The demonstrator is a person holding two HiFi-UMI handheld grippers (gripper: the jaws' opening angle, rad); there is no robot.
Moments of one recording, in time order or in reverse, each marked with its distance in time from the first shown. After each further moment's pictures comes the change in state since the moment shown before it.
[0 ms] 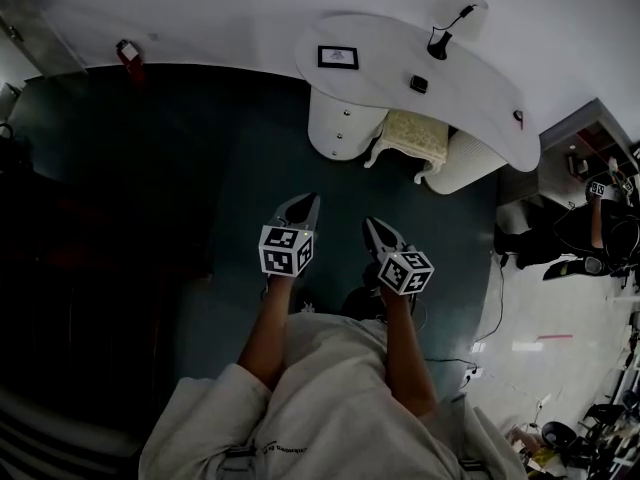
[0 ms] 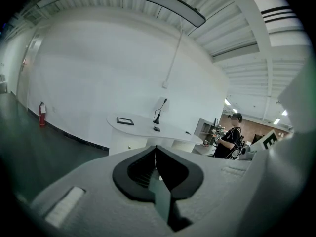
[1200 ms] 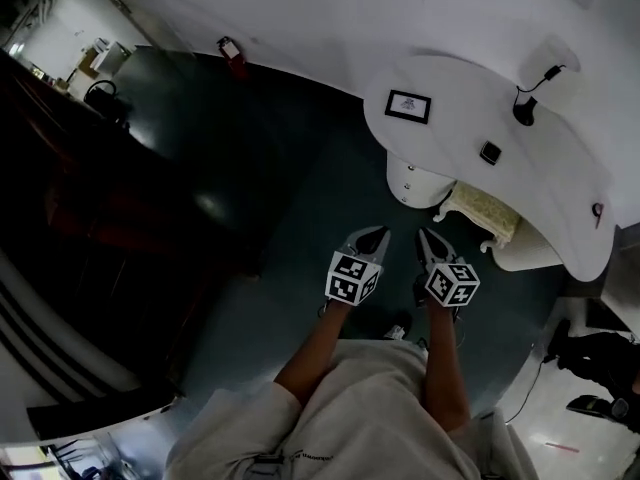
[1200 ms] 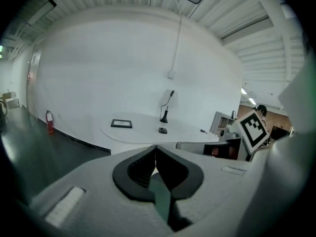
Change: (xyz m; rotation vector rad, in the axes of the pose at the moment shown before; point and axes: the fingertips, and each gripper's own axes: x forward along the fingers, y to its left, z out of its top) left arm 0.187 -0.046 0.034 0.049 0.061 0.174; right arm 0.118 -0.151 0.123 -0.032 0.101 0.232
